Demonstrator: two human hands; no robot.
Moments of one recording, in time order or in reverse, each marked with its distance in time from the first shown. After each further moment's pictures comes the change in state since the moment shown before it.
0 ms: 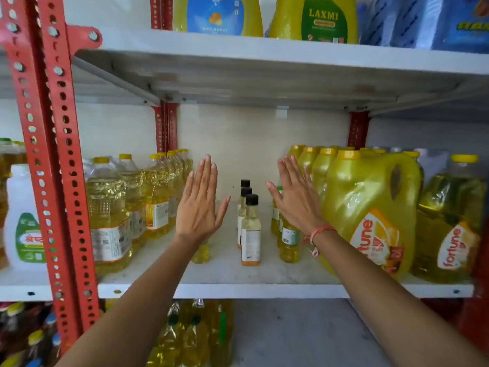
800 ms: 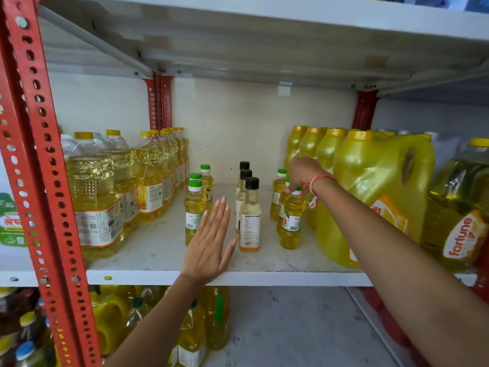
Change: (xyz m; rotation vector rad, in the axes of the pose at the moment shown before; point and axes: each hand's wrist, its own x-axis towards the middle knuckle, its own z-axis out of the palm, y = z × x) left_hand -0.093 0.037 0.032 -0.310 -0.247 0.061; right_hand 0.058 0.021 0.003 -0.117 -0.632 0.233
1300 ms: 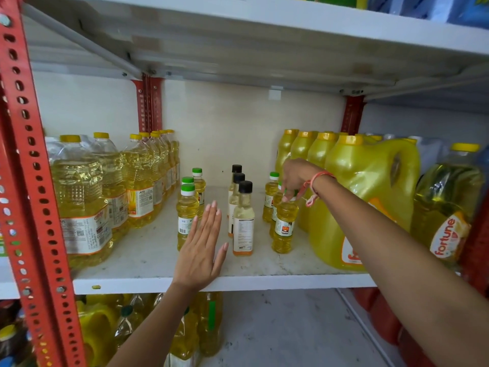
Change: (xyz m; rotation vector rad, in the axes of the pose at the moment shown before) left_hand -0.004 -0.007 0.005 -0.025 0.015 -0.046; right_hand -0.008 -0.007 -0.020 0.119 -0.289 -0.008
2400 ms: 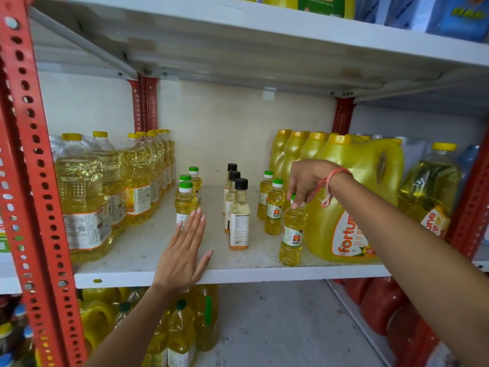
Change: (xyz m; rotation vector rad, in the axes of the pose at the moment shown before) left_hand -0.026 -0.020 -0.018 0.148 -0.131 0.014; right_hand -0.060 0.011 -0.015 -0.078 -0.164 -0.032
